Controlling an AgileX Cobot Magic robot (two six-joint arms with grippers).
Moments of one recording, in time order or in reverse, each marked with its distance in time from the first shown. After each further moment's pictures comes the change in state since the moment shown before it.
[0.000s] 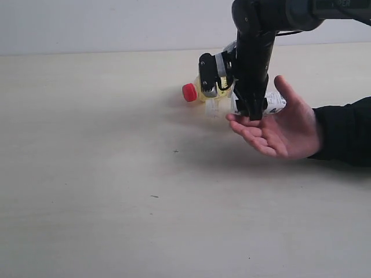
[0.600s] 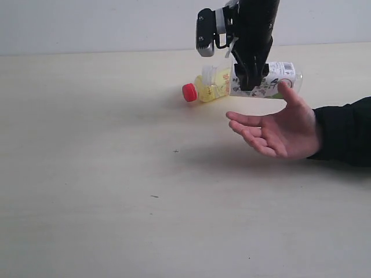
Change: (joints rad) left arm 0.000 0.000 0.000 0.000 0.000 0.000; right arm 0.004 -0.051 -0.214 0.045 0.227 0.019
